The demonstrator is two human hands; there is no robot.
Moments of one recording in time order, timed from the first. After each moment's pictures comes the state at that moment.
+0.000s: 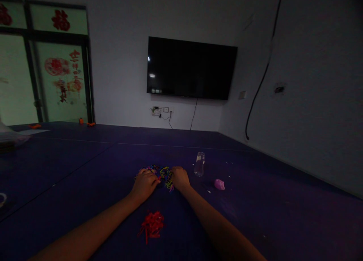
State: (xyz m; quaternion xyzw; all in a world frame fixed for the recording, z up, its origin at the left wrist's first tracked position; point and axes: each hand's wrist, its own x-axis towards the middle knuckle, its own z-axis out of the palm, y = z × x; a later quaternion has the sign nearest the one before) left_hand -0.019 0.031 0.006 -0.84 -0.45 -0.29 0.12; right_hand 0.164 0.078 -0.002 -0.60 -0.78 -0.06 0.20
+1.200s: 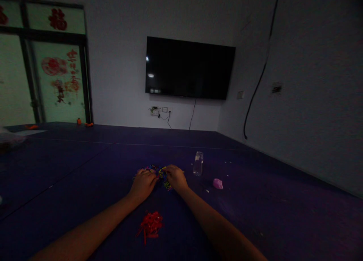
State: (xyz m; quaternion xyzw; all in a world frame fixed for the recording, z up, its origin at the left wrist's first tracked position) left_hand -0.017 0.031 0.006 -0.83 -0.45 -0.28 0.15; right_hand 0.161 0.076 -0.004 -0.43 -0.82 -0.01 0.39
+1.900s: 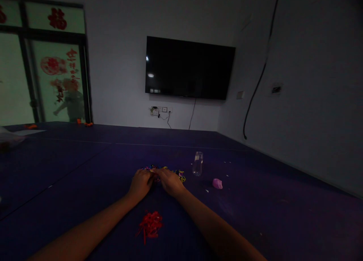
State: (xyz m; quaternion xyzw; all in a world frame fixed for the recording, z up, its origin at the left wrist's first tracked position) left_hand -0.022 0.035 0.007 -0.81 -0.48 -0.32 0.10; right_hand 0.148 0.057 -0.004 -0.31 -0.89 -0.11 0.31
